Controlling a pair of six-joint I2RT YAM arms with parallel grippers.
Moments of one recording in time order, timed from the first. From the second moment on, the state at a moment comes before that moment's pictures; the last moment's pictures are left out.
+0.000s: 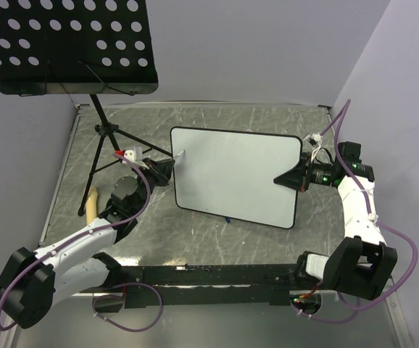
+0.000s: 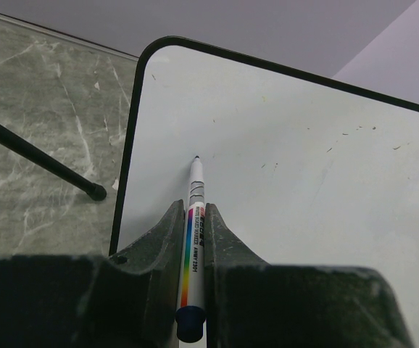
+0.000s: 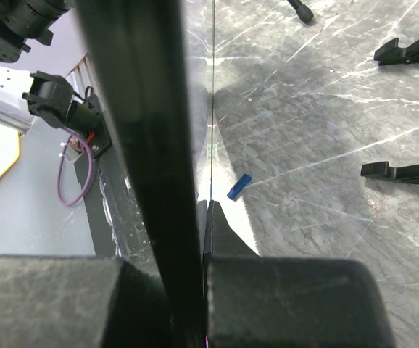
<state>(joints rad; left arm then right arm) -0.59 1.01 0.42 0.65 -0.21 -0.57 -0.29 1.20 1.00 -0.93 -1.33 -0.59</state>
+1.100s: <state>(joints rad) -0.60 0.96 0.37 0.63 -0.21 -0.62 -0.29 1.20 1.00 -0.94 -1.33 -0.59</state>
